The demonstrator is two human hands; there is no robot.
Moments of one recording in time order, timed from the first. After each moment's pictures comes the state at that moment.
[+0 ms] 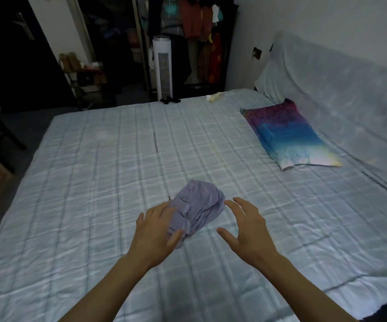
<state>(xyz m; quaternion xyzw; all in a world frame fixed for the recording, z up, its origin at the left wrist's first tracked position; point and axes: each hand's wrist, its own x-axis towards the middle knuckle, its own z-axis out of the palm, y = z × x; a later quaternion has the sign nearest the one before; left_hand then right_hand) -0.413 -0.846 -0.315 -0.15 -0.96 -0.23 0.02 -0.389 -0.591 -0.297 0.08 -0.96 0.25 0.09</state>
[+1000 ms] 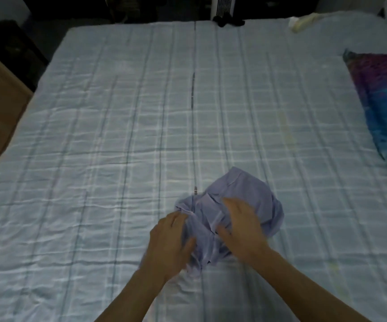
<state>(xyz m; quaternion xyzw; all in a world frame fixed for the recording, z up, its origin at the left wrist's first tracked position) -0.602 -0.852 -0.533 0.04 -0.95 -0.29 -0.11 -0.669 -0.654 -0.530 0.11 -0.94 0.28 -0.18</state>
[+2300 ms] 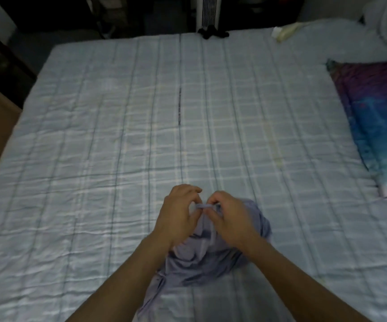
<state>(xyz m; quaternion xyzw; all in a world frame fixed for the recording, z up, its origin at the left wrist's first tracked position) -0.736 -0.823 -0.484 -0.07 -0.92 -0.39 0.00 -0.754 -0.655 -0.484 0.14 -0.87 0.45 -0.12</state>
